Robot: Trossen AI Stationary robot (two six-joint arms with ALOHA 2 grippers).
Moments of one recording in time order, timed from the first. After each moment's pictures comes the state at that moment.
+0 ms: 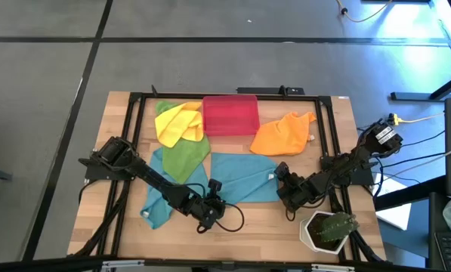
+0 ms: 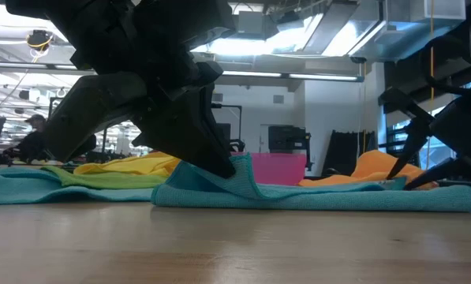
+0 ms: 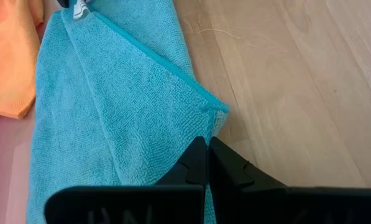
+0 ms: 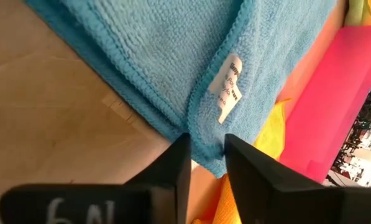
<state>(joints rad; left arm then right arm) -0.49 1.95 1.12 -0.10 -0.53 0.03 0.59 1.55 0.51 -0.35 0.81 -0.40</state>
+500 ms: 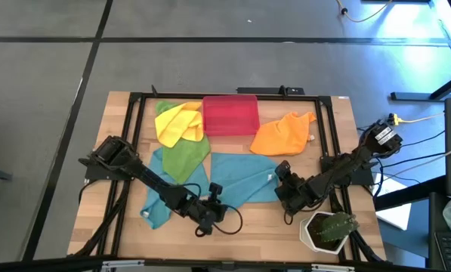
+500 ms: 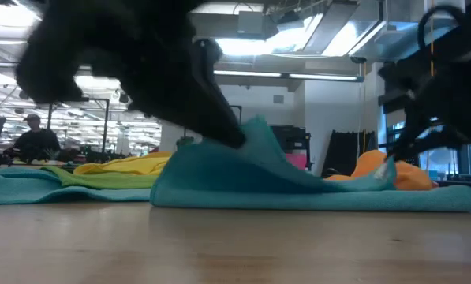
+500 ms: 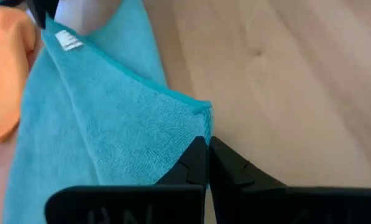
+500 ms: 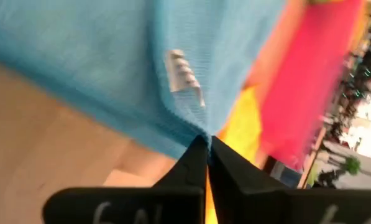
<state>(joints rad) -0.53 1.91 1.12 -0.03 -0.48 -0.01 0.63 1.55 0.66 -0.57 0.88 -0.15</state>
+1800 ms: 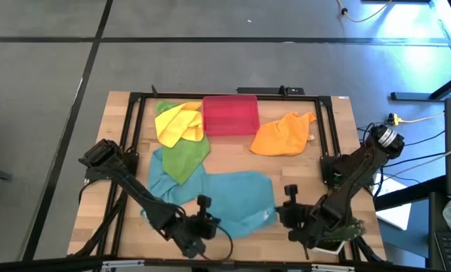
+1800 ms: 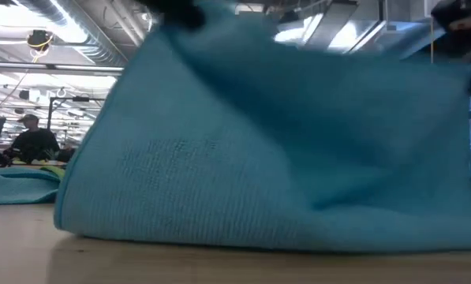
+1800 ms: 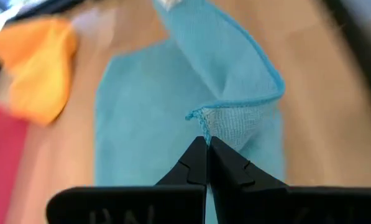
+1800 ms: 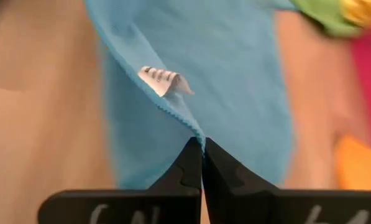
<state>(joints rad) -0.69 1.88 1.38 -0.49 -0.69 -0.30 0.87 1.55 0.97 -0.68 0.67 0.60</state>
